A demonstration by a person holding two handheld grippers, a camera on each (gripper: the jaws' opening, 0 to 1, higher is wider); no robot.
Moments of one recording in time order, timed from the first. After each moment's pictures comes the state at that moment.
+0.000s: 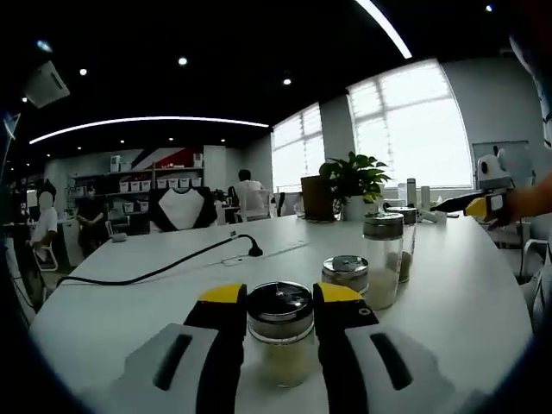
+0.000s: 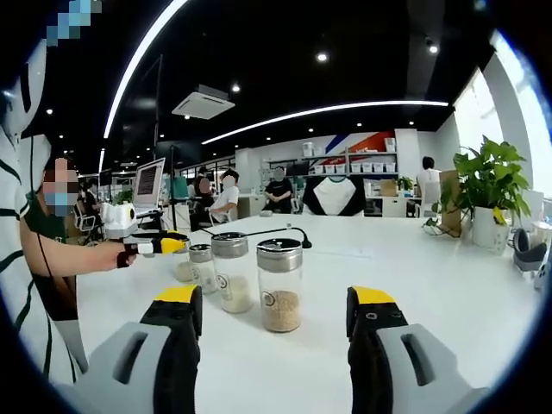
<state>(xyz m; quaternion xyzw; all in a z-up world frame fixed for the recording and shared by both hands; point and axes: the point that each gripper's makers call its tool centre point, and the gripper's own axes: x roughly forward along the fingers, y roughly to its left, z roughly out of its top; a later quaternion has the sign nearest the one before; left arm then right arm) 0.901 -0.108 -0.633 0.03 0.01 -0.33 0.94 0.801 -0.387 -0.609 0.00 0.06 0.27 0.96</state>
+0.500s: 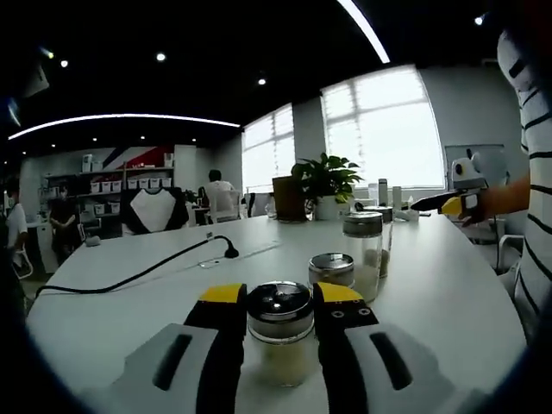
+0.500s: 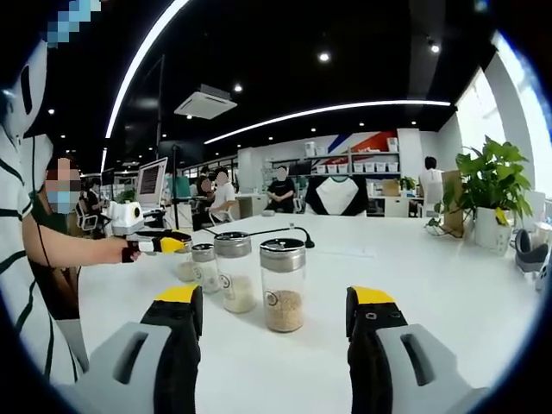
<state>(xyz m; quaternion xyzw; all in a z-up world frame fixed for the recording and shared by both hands) 0.896 -0.116 -0.632 0.02 0.00 -0.42 0.91 0.799 -0.381 -0.608 0.00 0.06 0.28 0.96</state>
